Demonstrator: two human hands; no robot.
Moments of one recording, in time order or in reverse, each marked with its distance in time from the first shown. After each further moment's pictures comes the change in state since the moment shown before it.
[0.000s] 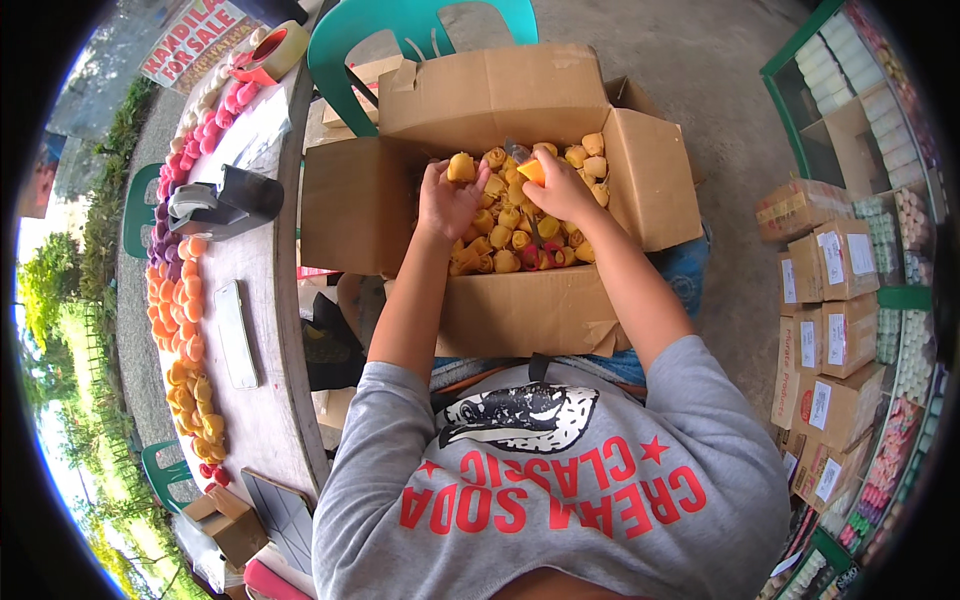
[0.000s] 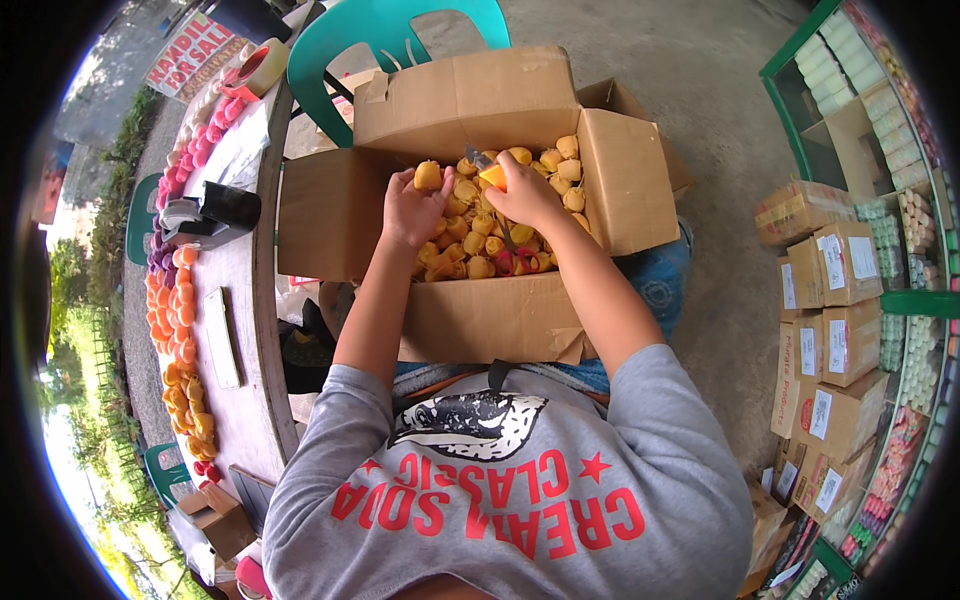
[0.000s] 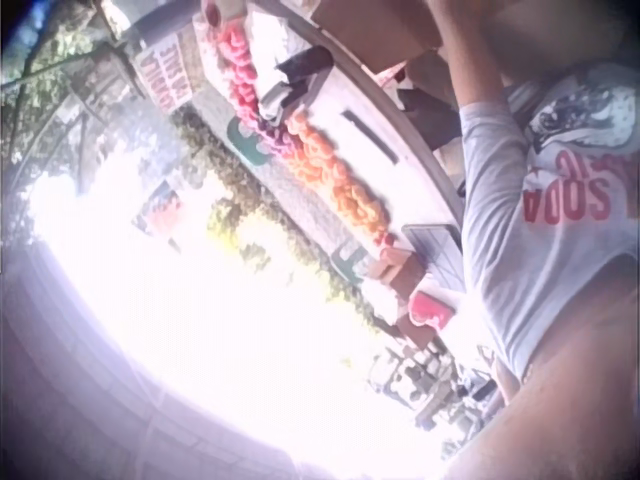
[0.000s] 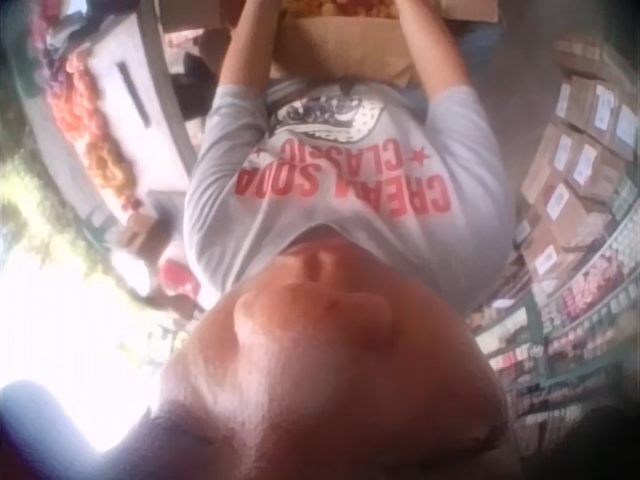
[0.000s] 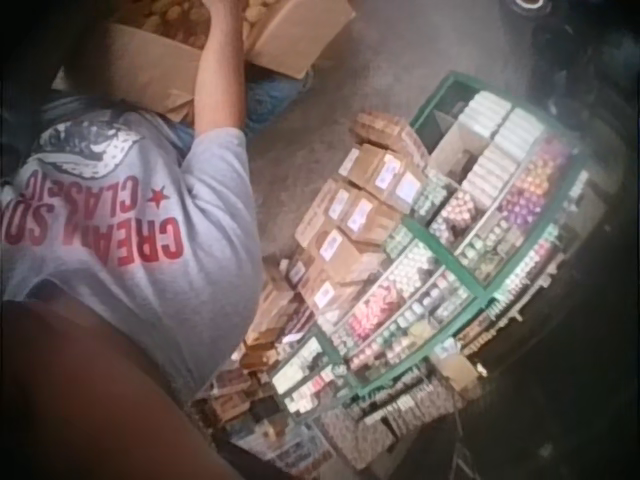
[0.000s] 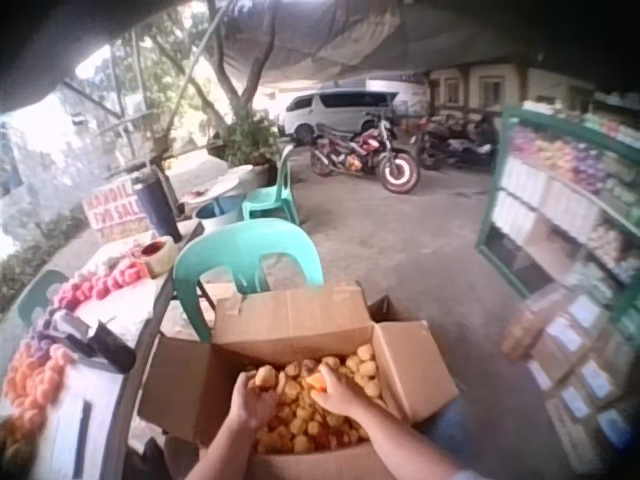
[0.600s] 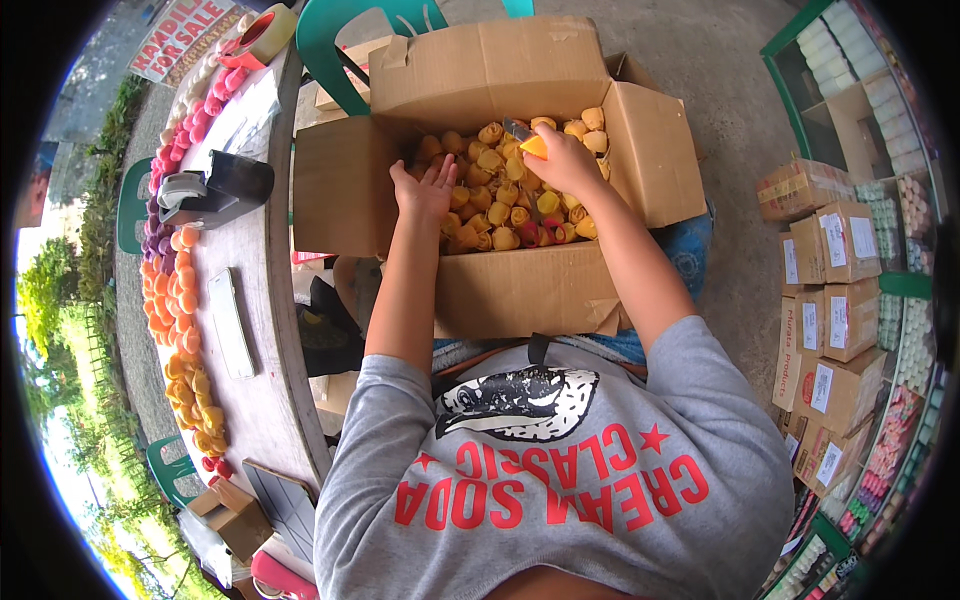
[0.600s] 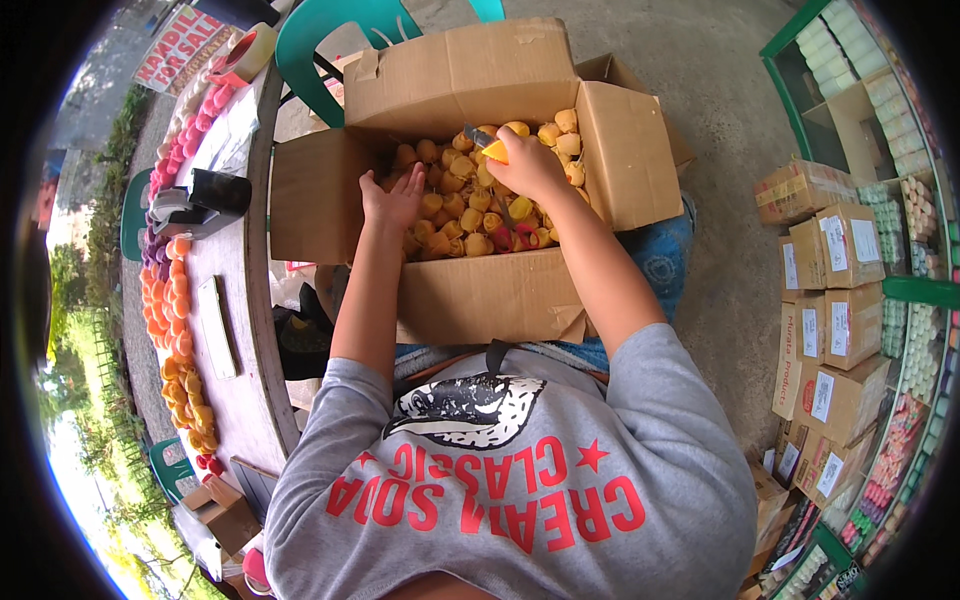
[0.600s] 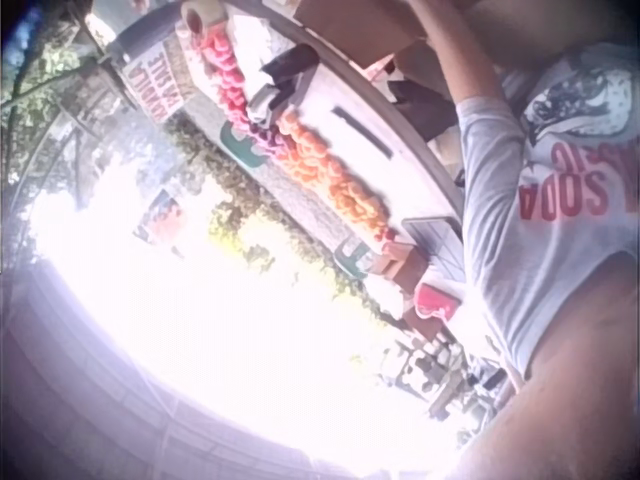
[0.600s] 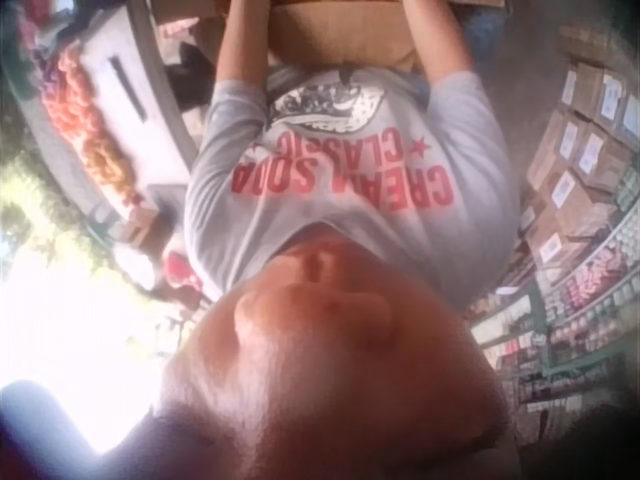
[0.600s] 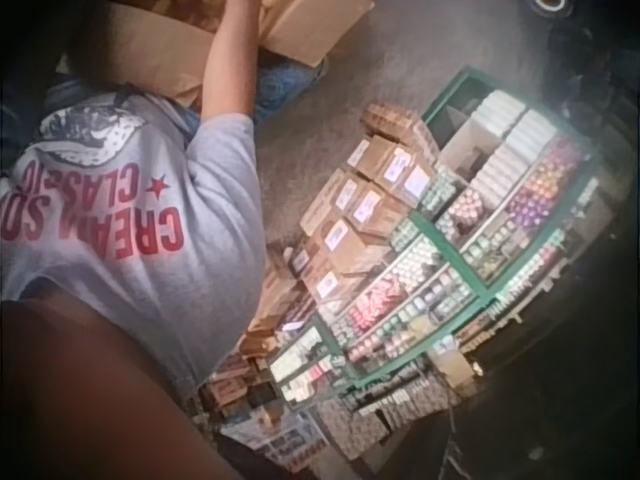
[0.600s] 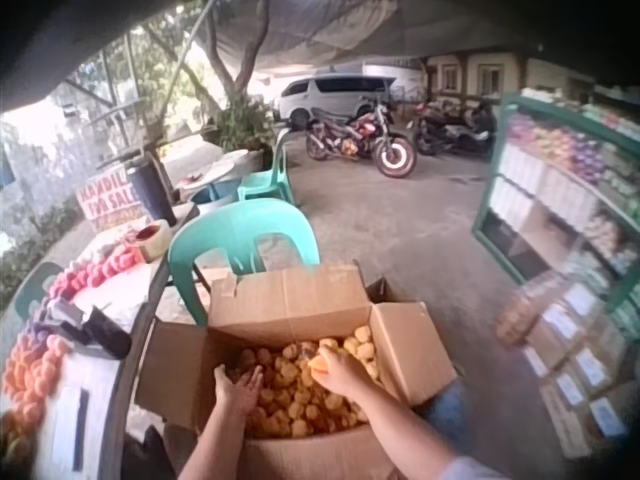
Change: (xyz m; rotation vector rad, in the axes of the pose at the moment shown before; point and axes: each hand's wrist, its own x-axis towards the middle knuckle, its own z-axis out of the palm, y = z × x) left_hand 0.011 0.021 -0.046 -0.074 0.436 0.104; right_hand 0.000 -0.006 -0.007 -0.197 -0.033 0.118
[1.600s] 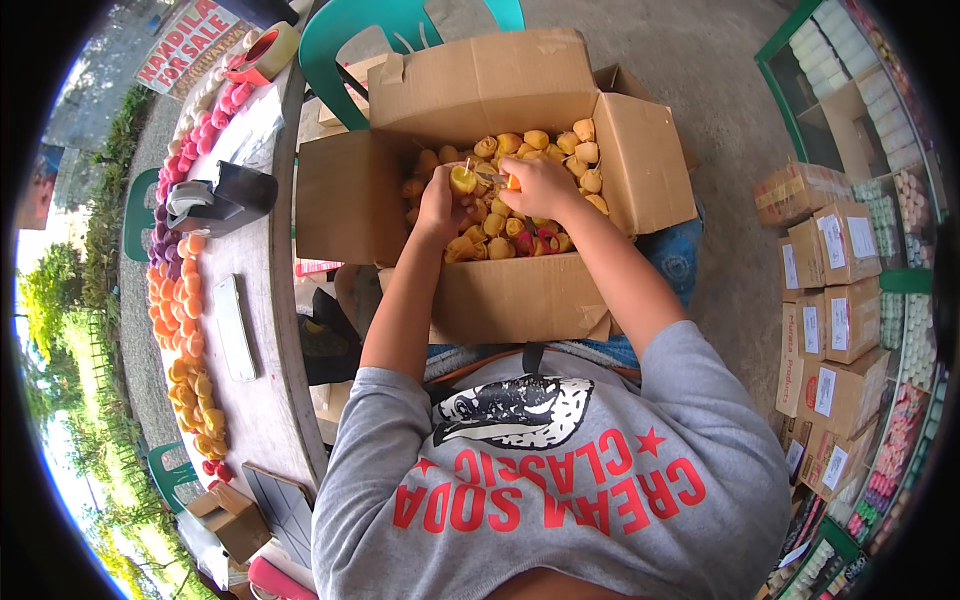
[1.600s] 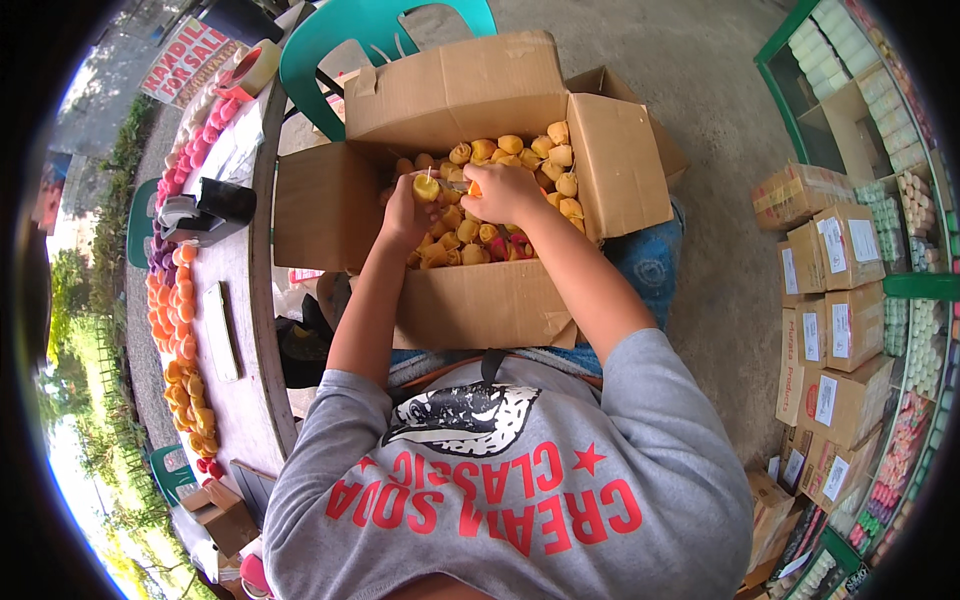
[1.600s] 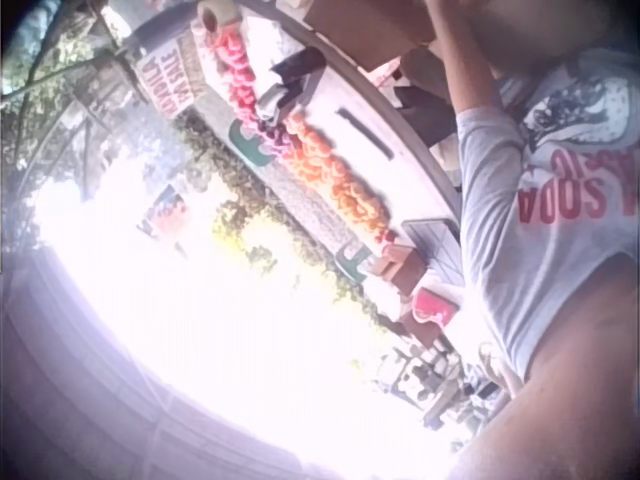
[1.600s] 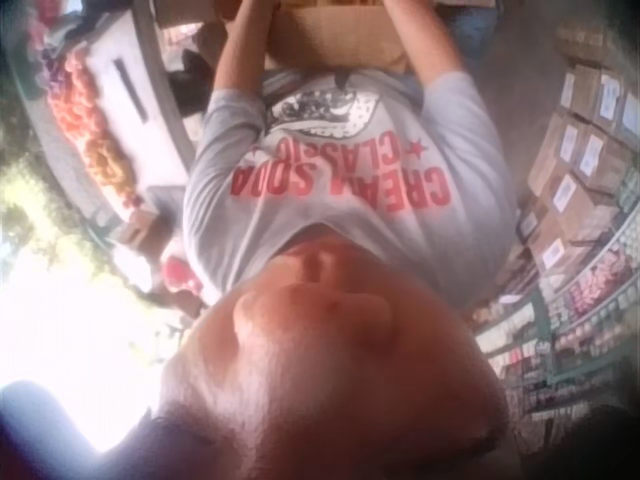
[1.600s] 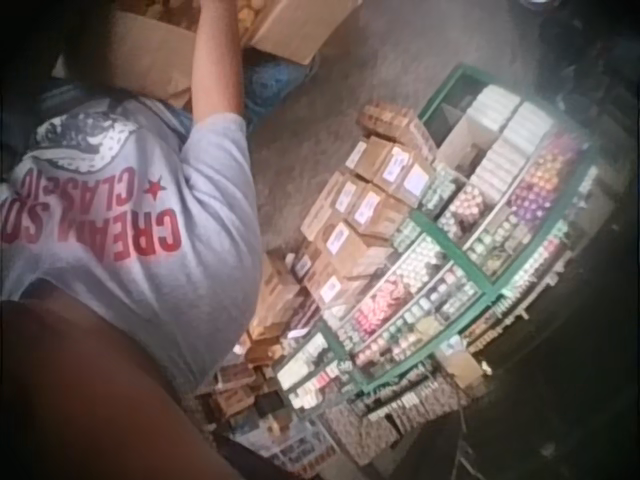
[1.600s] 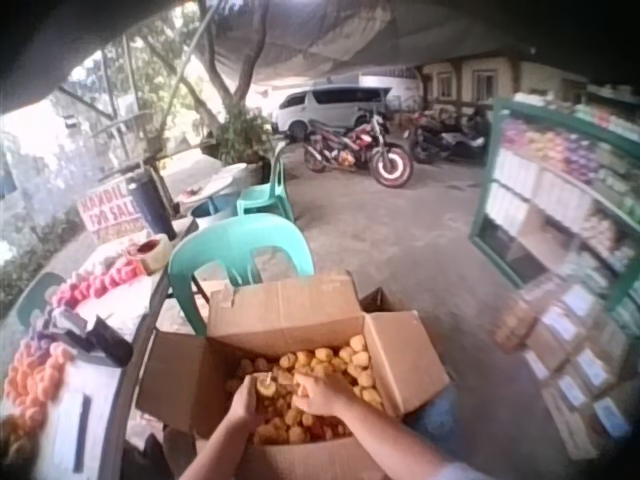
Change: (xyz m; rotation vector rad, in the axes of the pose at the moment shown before) left_hand -0.040 -0.024 0.015 0.702 -0.413 -0.005; right_hand -0.014 -0.024 0.003 -0.068 -0.139 -0.203
